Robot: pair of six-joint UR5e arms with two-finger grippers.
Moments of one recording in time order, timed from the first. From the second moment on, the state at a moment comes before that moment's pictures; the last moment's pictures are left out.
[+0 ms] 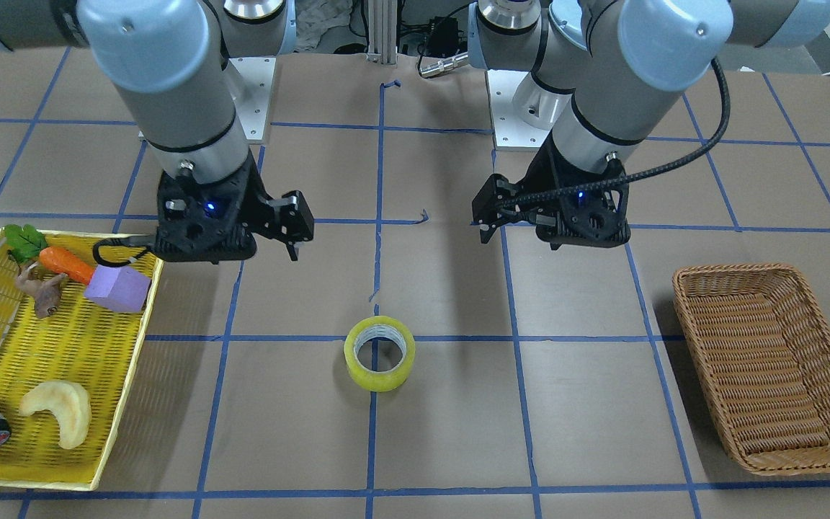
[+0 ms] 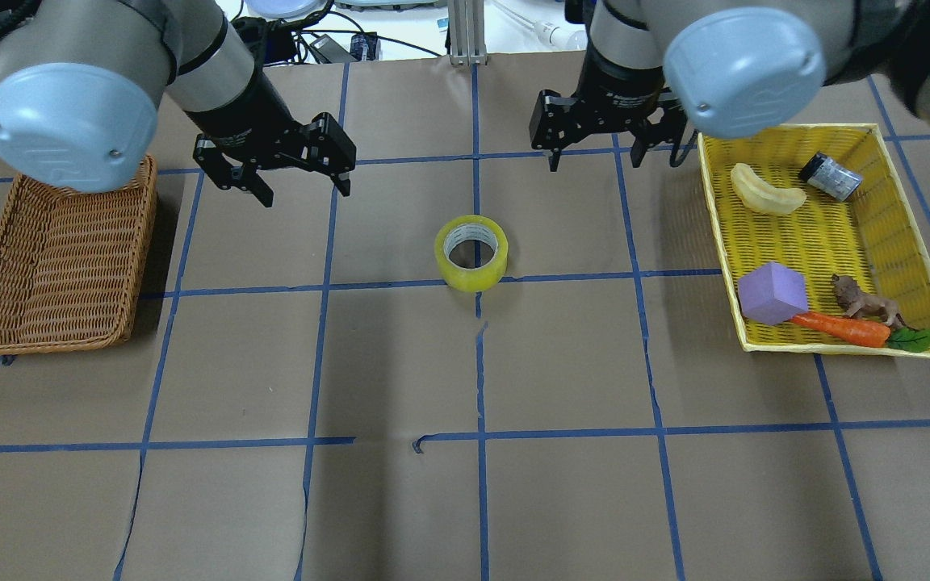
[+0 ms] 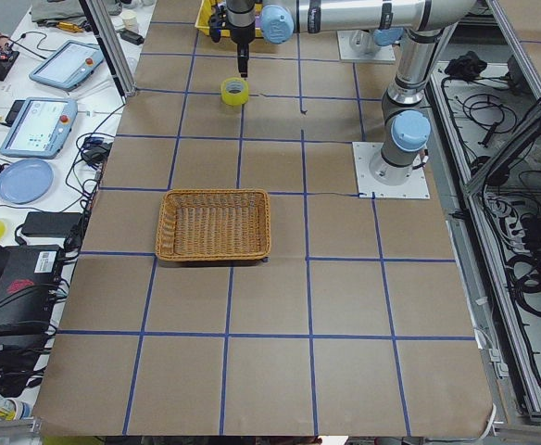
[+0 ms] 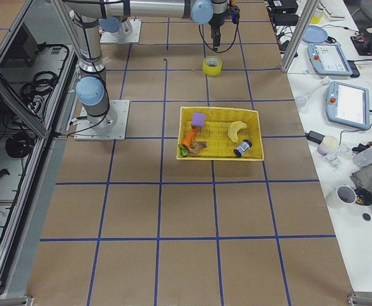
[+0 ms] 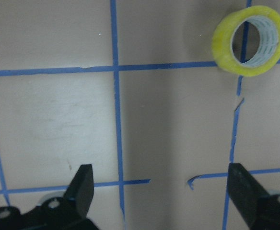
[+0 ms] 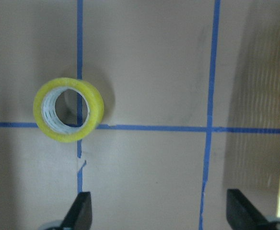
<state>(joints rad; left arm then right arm) -1.63 -1.71 -1.58 -1.39 1.41 -0.08 1.71 -1.40 1.48 -1.68 -1.53 0.11</state>
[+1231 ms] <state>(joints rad) -1.78 -2.12 -1.59 -0.92 1.35 -0.19 1.62 -1.52 1.50 -1.58 -1.58 0.07</state>
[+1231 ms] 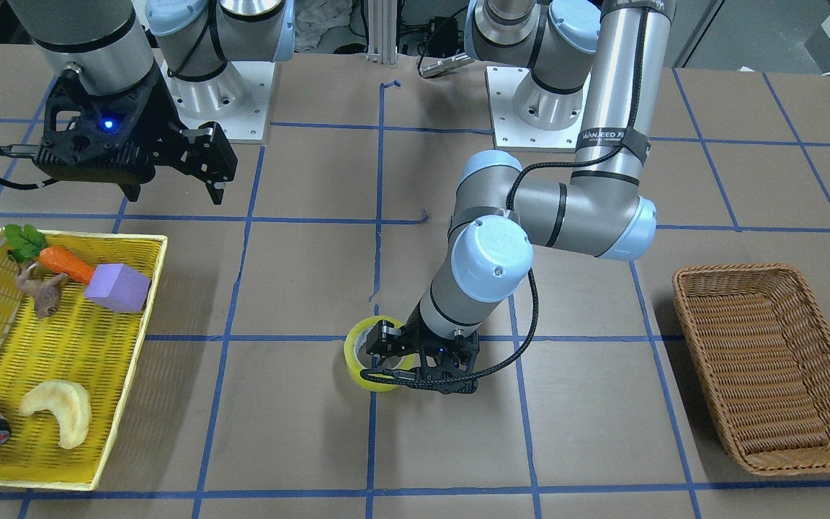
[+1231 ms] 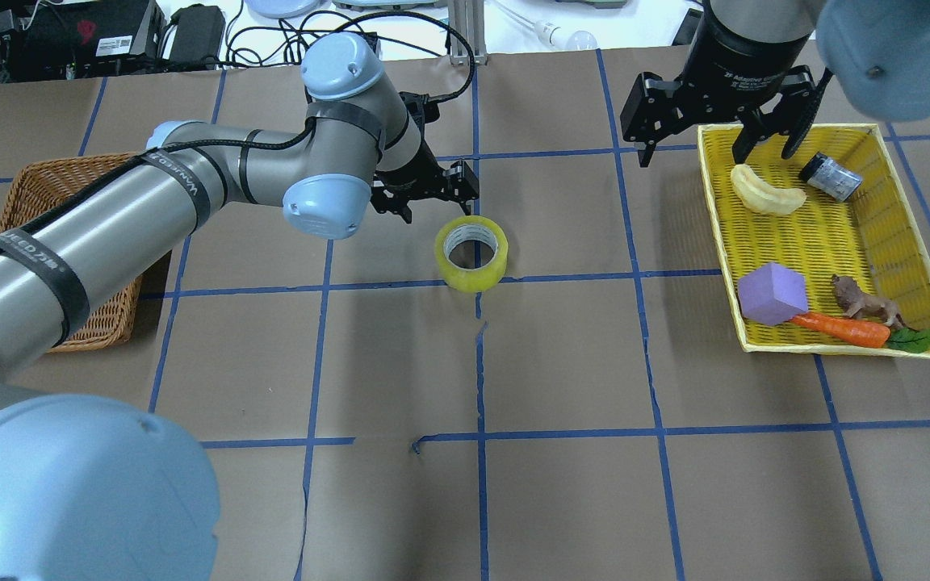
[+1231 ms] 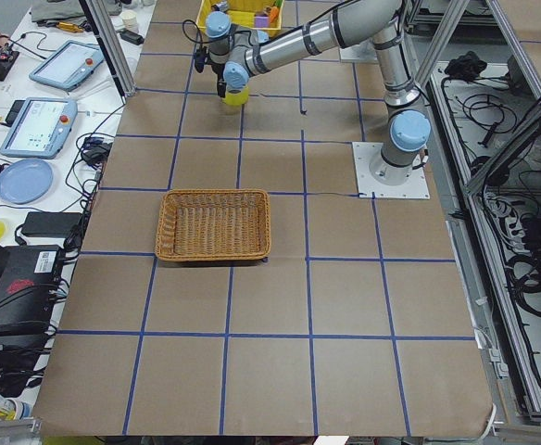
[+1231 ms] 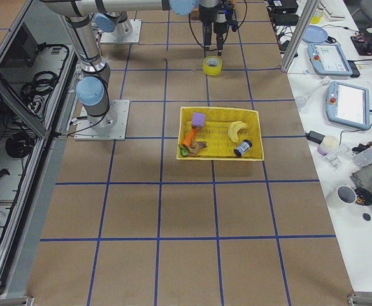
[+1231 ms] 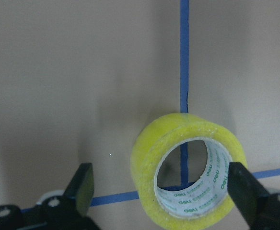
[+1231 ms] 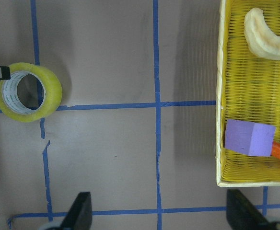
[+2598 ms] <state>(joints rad) -1.78 -2.10 -1.73 -0.78 1.38 -0.18 1.62 -1.52 1.50 -1.60 -1.58 0.07</state>
